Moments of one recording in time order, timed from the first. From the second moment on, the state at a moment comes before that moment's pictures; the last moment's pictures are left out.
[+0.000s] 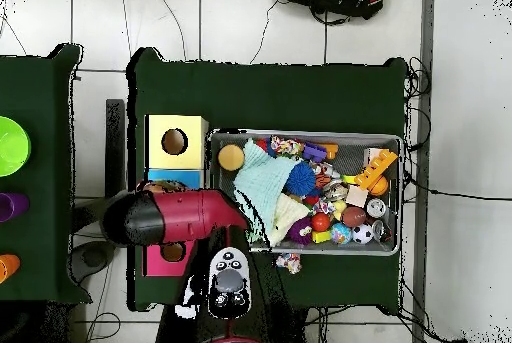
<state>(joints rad) 0.05 -0.69 0.03 1.78 0.01 0.37 2.00</state>
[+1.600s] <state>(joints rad) 0.00 -0.76 0.02 1.78 0.08 0.59 2.00</state>
